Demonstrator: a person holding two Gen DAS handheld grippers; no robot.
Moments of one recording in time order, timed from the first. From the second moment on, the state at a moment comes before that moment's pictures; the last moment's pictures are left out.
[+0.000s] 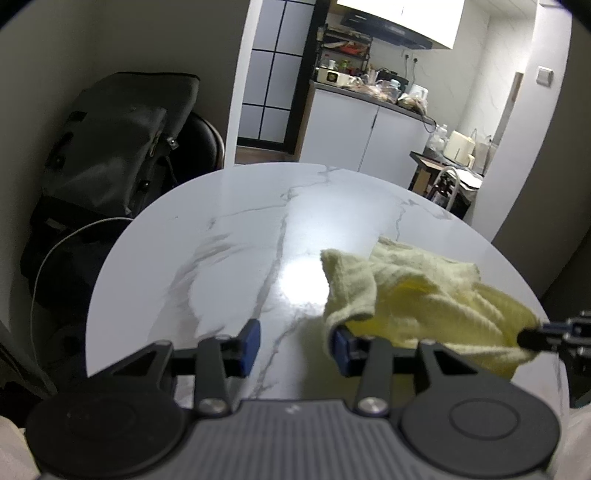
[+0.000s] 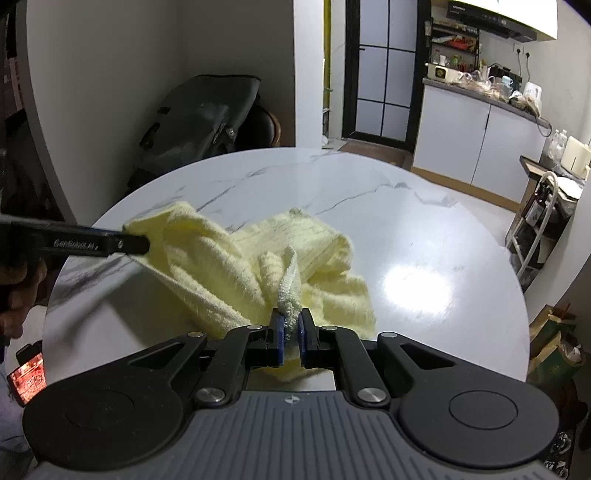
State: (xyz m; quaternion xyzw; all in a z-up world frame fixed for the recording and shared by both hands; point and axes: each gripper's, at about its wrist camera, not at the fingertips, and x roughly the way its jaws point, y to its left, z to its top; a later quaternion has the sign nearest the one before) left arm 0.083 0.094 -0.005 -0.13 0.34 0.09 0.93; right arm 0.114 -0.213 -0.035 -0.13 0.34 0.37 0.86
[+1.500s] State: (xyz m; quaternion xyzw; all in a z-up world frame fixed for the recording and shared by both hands) left arm 0.095 0.022 0.019 0.01 0.29 0.05 0.96; right arm 0.098 -0.212 -0.029 -0.11 0.34 0.41 0.84
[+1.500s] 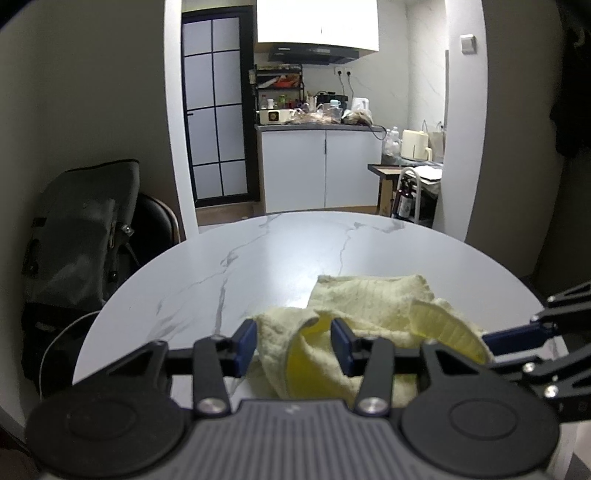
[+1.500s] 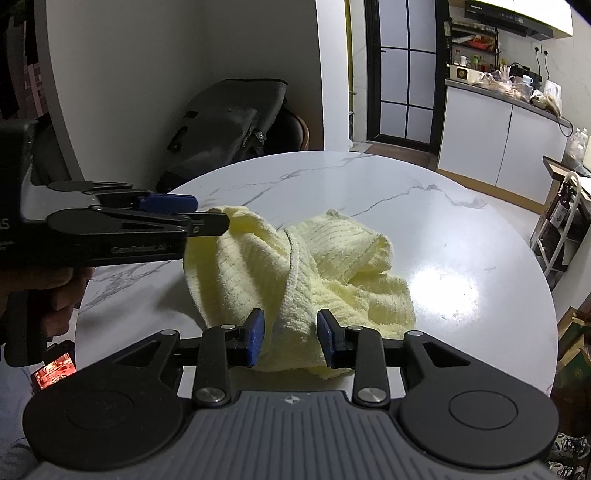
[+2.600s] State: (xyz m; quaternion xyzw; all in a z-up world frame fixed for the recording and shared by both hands) left arm 0.091 0.033 0.013 -0.01 0.30 0.04 0.95; right arm 0.137 -0.156 -0.020 -0.15 0.33 0.39 0.85
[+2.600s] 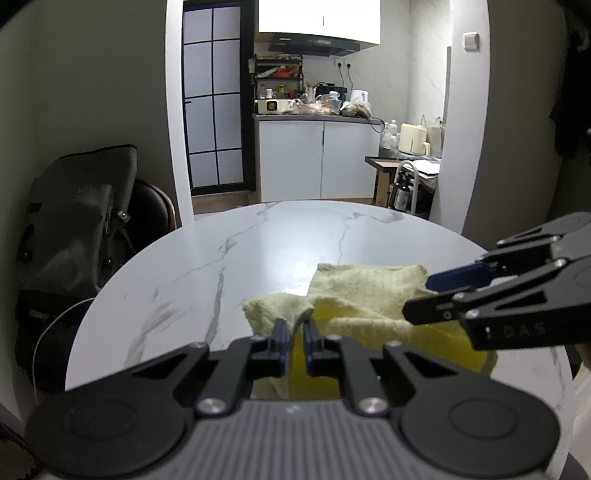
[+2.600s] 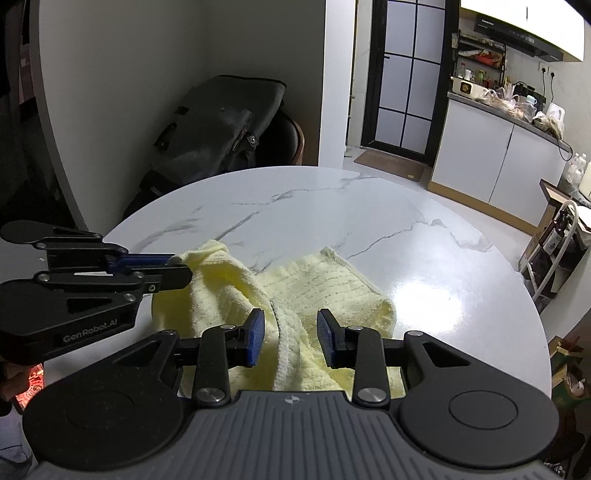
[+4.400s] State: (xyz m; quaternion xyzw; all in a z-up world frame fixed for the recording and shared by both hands) left arm 0.060 0.069 0.088 -0.06 0.22 0.05 0.97; right arm 0.125 -0.235 0.062 -0.11 0.22 0.34 0.91
